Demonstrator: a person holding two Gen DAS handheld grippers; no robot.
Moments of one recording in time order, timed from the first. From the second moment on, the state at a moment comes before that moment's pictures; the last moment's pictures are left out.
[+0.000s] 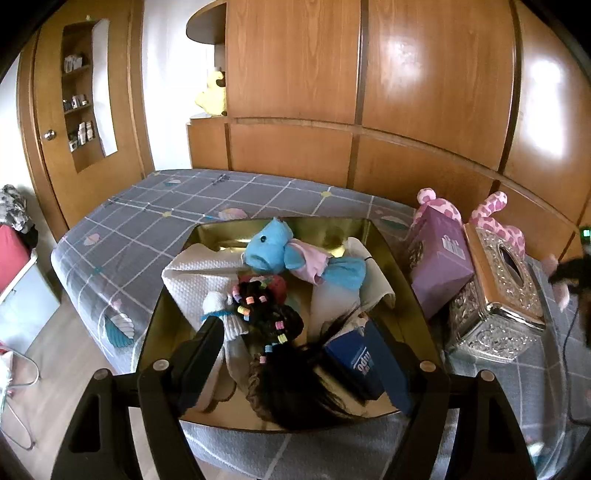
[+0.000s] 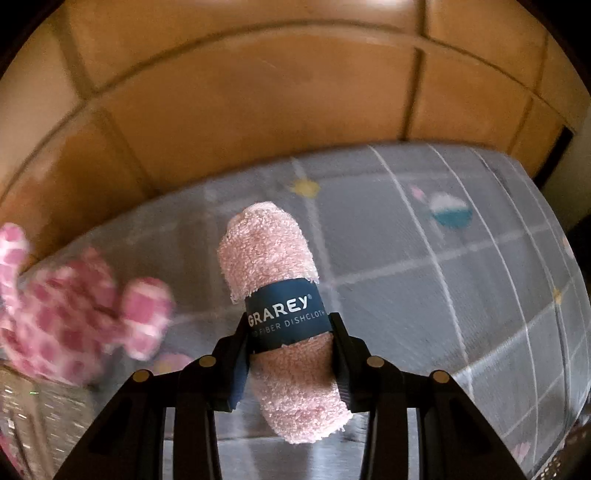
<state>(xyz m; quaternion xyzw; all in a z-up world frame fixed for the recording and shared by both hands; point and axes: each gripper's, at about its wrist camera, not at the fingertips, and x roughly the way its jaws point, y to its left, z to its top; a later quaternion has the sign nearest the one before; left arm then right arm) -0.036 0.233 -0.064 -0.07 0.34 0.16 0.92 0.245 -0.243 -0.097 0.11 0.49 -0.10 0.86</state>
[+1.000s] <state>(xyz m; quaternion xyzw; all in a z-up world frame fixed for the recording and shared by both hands) -0.038 0.246 -0.073 -0.10 0.35 0.16 0.92 0.258 -0.027 0.038 0.00 0.35 0.15 0.92</state>
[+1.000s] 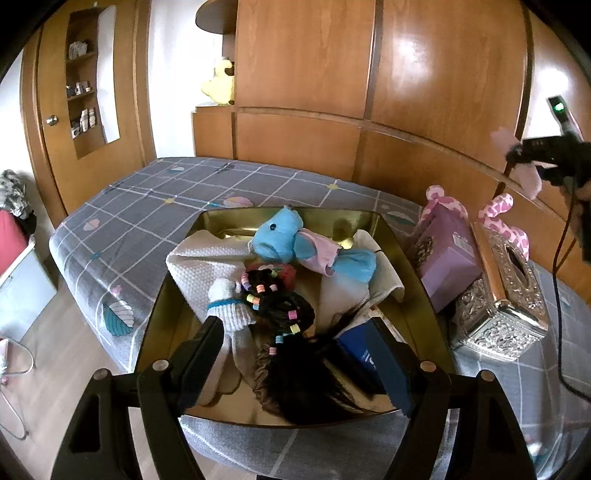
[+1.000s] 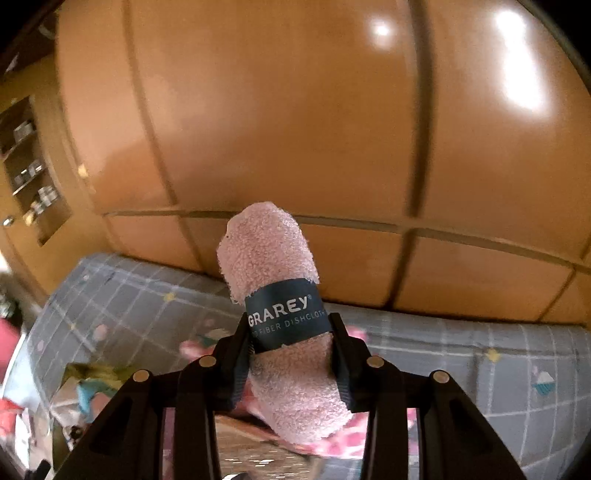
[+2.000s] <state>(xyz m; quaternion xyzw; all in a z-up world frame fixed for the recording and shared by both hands) -0.062 0.295 -0.074 -0.13 0.34 0.23 0.90 0.108 0.201 -0.098 -0.18 0.45 0.43 0.77</state>
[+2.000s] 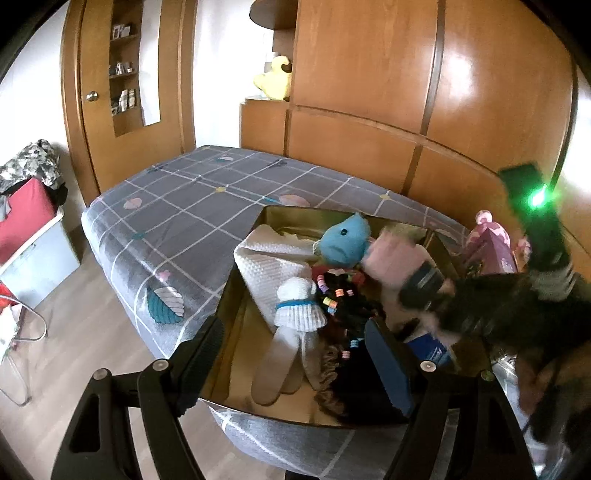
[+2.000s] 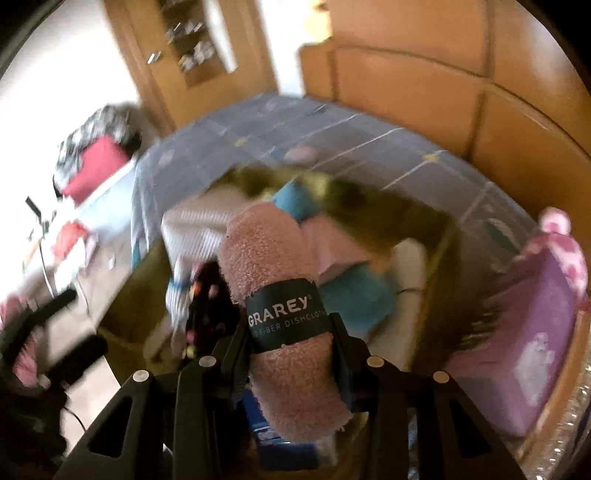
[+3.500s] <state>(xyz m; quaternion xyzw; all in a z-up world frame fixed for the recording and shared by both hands) -0.061 0.276 -0.071 -0.12 0.34 0.21 0.91 0.071 0.175 -0.103 -0.22 0.38 0.35 0.83</state>
